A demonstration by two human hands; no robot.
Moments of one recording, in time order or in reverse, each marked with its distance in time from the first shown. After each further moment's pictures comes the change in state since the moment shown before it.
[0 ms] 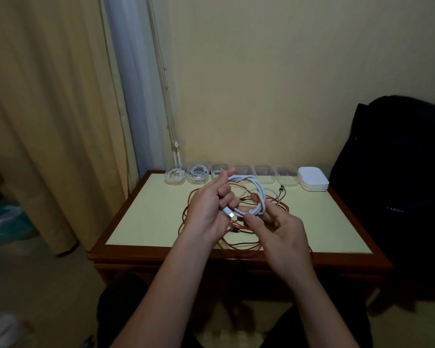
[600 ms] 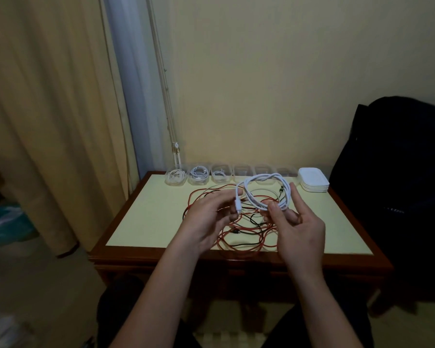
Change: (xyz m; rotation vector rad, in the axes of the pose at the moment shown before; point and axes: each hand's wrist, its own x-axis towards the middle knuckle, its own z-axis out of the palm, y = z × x) left_hand -0.004 -0.001 -0.023 0.345 -0.024 -0.034; right_hand 0.010 0.014 -0.008 0.059 0.330 0.015
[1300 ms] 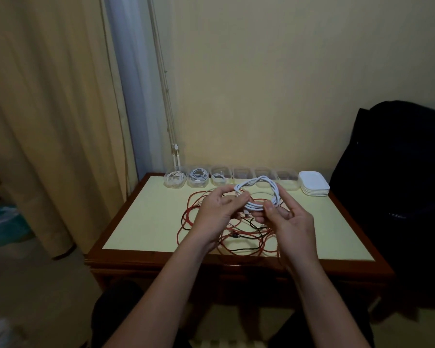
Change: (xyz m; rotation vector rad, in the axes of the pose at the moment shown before) left_hand 0.038 -0.019 -0.004 0.231 -0.055 0.169; right_hand 0.030 0.015 0.010 0.194 -0.138 0.169
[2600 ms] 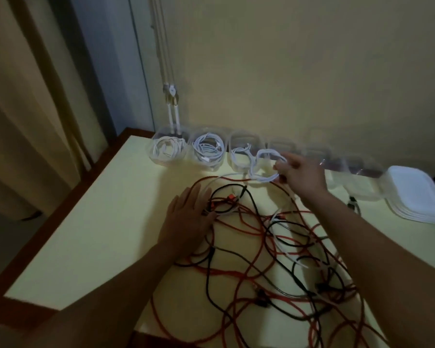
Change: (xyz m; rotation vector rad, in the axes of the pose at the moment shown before) left_hand 0.292 -0.232 -0.212 1.514 0.049 0.014; right_hand 0.405 0.243 0.059 -0.756 -0.137 0.106
